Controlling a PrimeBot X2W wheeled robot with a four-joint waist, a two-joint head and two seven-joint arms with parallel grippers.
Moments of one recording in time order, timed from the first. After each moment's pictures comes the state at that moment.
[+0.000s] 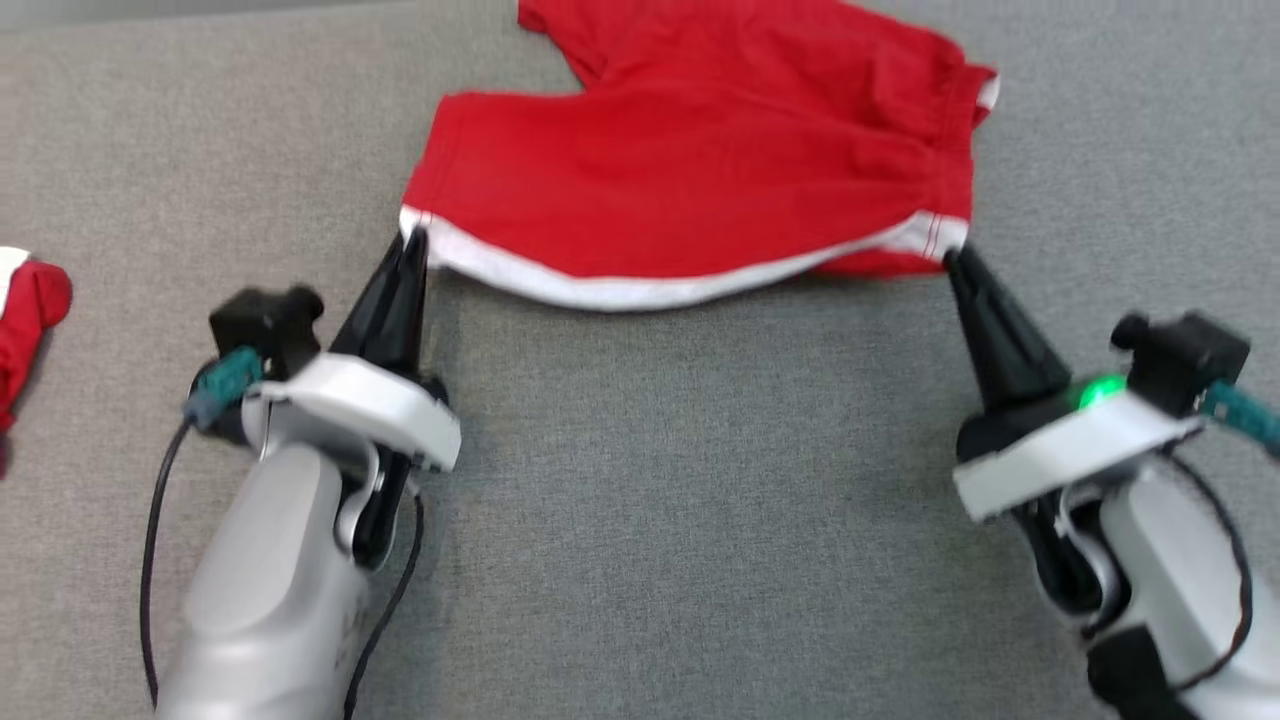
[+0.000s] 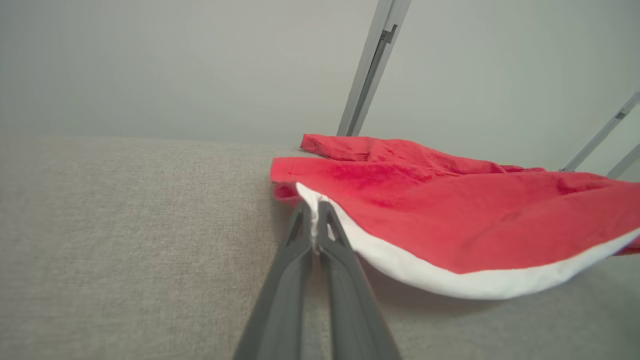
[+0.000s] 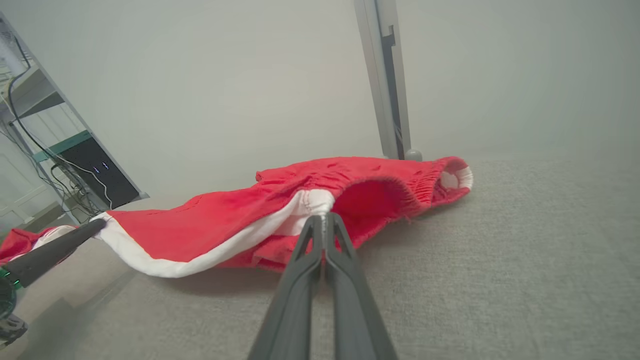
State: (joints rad) left arm -0.66 0.06 -0.20 0.71 -0.40 -0.13 -0.26; right arm -0.55 -0.27 0.42 0.37 0.65 0.13 -0.26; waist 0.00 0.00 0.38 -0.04
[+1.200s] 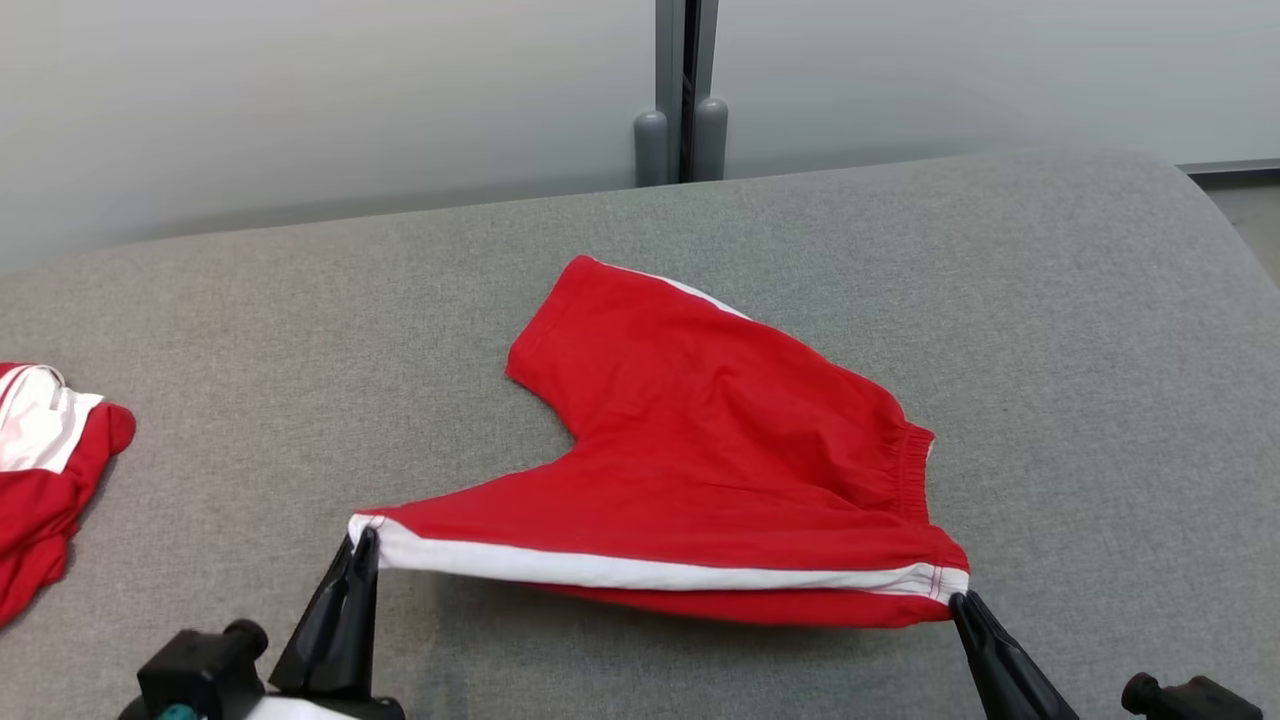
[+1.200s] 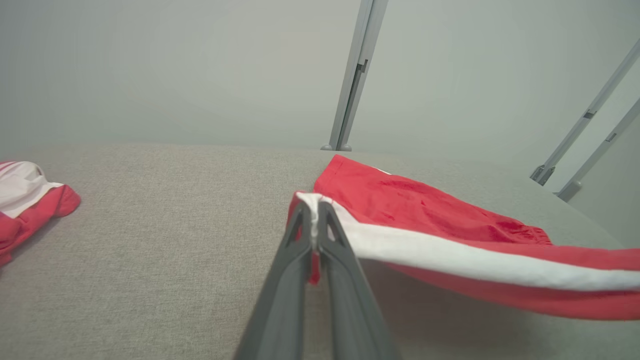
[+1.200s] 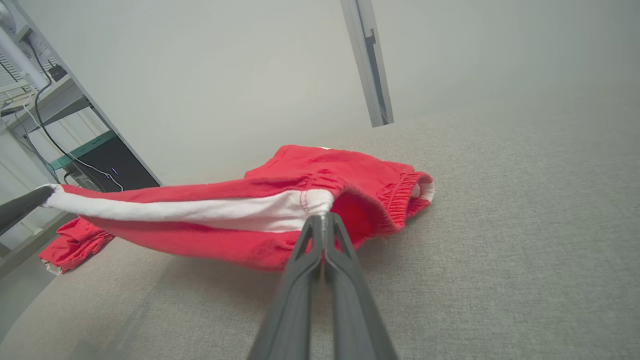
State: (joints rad) left arm 0.22 0.16 -0.15 -0.27 -0.37 0.11 0.04; right arm 0.23 -0.19 0.25 -0.10 0.48 0.13 -0.18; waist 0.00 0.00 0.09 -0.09
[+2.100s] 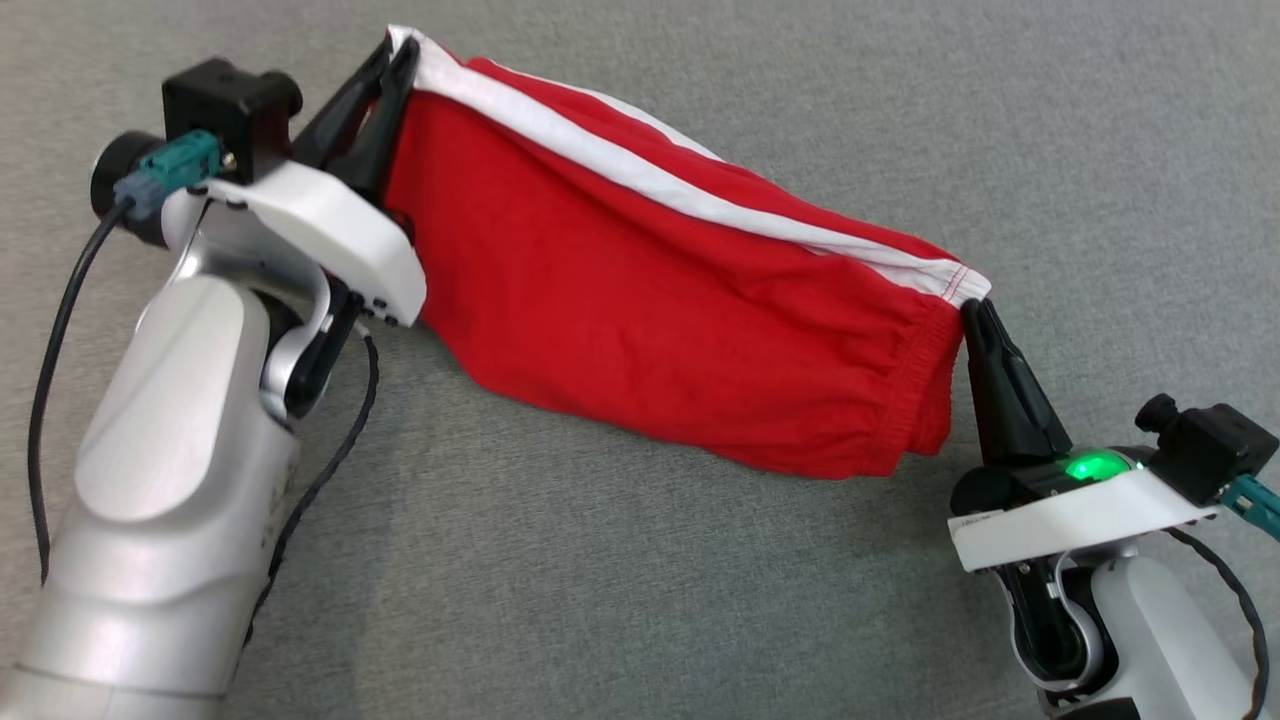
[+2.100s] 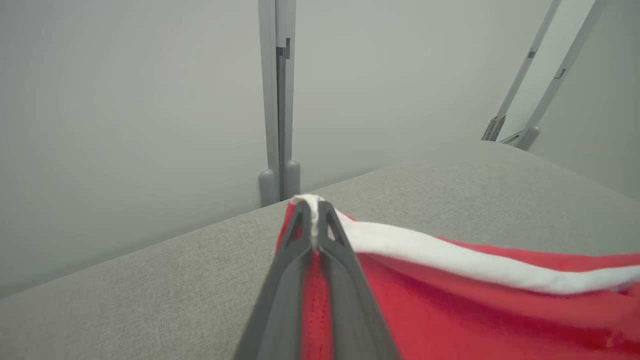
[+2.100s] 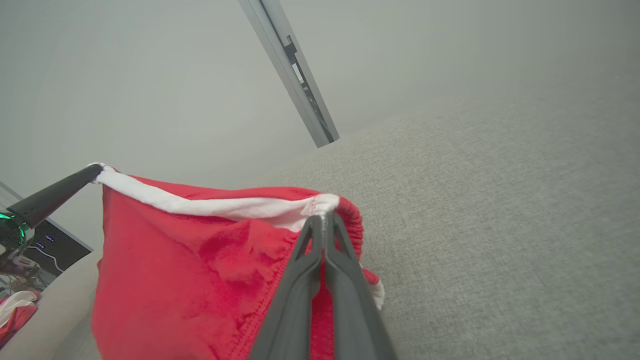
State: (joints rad) left arm -0.77 0.21 -0.29 0.38 -0.36 -0.11 0.05; right arm -0.29 -0.11 0.23 0.16 0.62 0.13 -0.26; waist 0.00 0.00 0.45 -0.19
